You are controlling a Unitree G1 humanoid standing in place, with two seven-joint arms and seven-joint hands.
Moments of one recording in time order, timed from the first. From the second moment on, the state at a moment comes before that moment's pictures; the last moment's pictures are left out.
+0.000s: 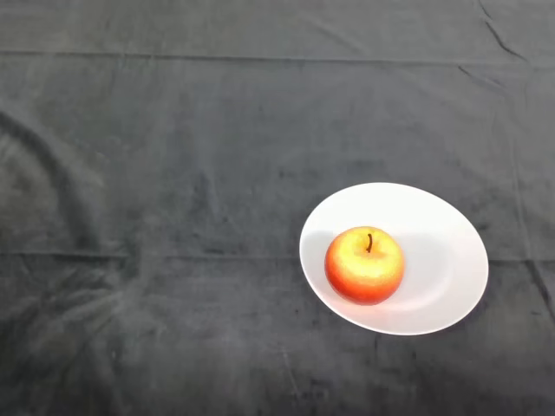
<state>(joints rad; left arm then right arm) -0.60 0.55 0.61 1.19 -0.78 -0.36 -0.21 -0.65 -0.49 -0.94 1.22 0.88 0.19 0.40</state>
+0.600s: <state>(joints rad) -0.60 0.55 0.61 1.19 -0.77 -0.36 -0.20 -0.65 -0.49 -0.94 1.22 0.88 0.19 0.40</state>
